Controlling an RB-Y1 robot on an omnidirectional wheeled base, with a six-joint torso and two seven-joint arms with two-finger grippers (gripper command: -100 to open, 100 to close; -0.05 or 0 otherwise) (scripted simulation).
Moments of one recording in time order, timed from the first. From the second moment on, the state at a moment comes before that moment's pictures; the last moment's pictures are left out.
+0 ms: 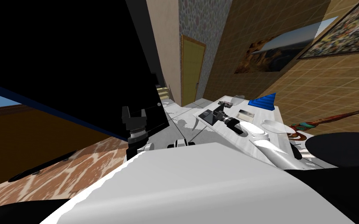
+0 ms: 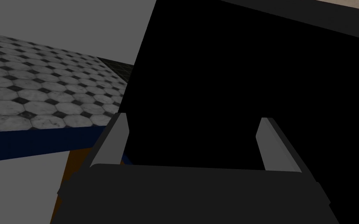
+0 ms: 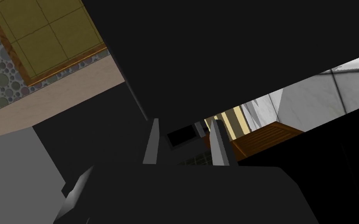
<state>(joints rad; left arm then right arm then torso) 0.55 -0.01 -0.05 -2.34 -0.05 -0.53 0.17 0.22 -0.83 -0.16 -1.47 0.94 -0.35 0.98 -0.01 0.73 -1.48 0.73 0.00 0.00</state>
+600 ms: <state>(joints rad) 0.55 -0.01 -0.05 -2.34 -0.05 -0.53 0.17 0.28 -0.99 -0.15 -1.42 0.93 -0.36 0.90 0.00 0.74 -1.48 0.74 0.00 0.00</state>
